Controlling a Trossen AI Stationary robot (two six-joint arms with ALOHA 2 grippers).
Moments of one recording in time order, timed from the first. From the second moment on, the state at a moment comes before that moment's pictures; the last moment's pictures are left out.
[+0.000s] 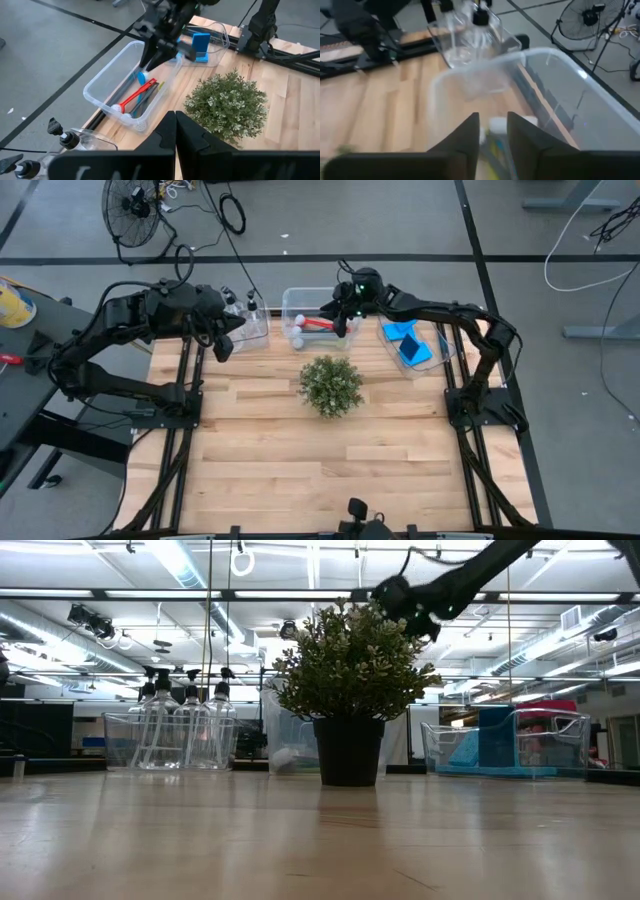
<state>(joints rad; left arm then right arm) 0.25 1.09 1.60 -1.07 -0.22 -0.15 -0.61 1.78 1.27 0.03 -0.41 -0.09</state>
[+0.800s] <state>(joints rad) 0.24 1.19 1.60 -1.00 -0.16 -0.15 -0.45 1.31 1.27 -0.50 -0.38 -0.09</state>
